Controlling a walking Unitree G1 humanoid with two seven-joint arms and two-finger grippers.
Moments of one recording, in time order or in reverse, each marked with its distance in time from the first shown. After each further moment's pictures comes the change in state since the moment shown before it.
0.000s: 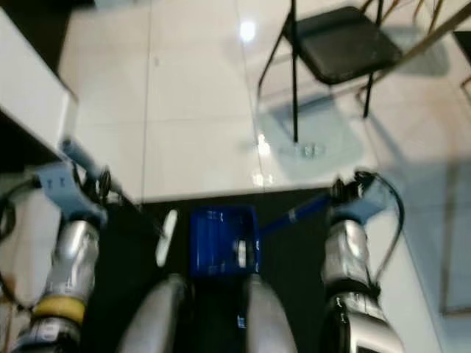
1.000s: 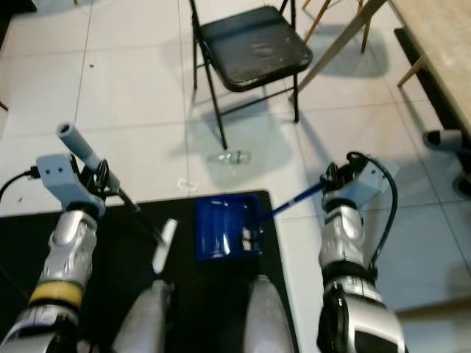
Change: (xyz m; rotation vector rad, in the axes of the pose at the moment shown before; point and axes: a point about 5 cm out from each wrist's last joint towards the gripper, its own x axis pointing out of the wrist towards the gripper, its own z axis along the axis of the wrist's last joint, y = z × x) left arm 0.017 -0.001 0.003 -0.001 0.043 0.015; right arm 0.022 0.013 0.020 0.009 -0.017 0.013
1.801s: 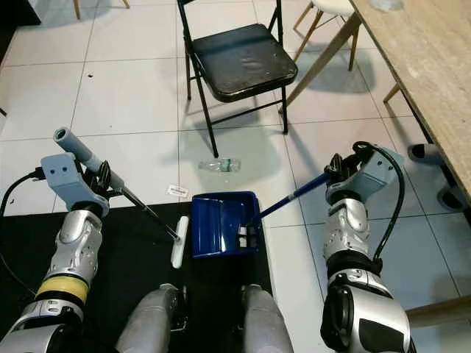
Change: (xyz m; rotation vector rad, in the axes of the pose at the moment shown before) left arm 0.005 0.001 0.000 0.003 -0.010 0.048; right arm 0.006 -0.004 0.009 -0.006 -0.023 -0.007
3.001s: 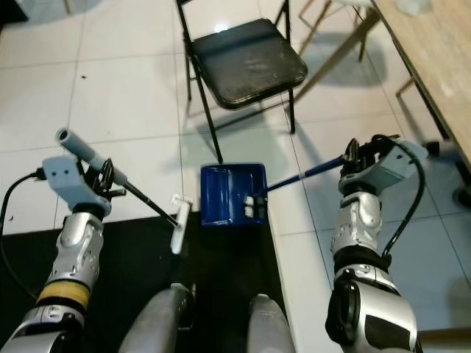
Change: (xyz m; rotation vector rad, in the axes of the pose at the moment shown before) left arm -0.005 -0.008 0.004 0.008 -0.064 -0.070; right arm 0.004 -0.006 0.022 0.013 -0.130 -0.001
